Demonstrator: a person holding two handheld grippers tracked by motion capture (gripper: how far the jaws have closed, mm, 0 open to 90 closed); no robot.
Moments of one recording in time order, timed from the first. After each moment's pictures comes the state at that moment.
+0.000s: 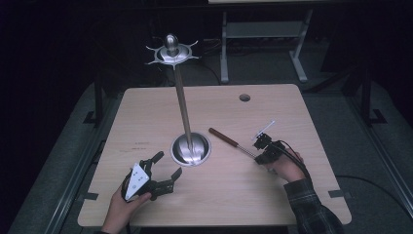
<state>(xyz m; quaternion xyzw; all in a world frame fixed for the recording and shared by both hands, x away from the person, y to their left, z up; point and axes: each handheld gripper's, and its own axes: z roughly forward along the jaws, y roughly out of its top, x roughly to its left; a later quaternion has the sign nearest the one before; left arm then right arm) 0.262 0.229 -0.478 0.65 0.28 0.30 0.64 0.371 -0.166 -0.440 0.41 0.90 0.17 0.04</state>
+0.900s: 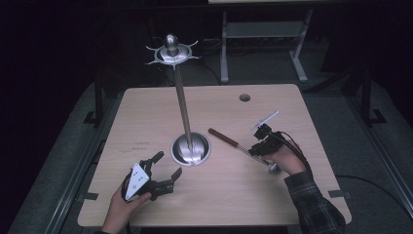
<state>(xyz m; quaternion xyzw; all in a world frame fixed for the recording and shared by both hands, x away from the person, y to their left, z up) 0.262 0.229 -0.478 0.65 0.28 0.30 0.64 0.383 -0.164 -0.411 0.38 0.89 0.25 0.04</state>
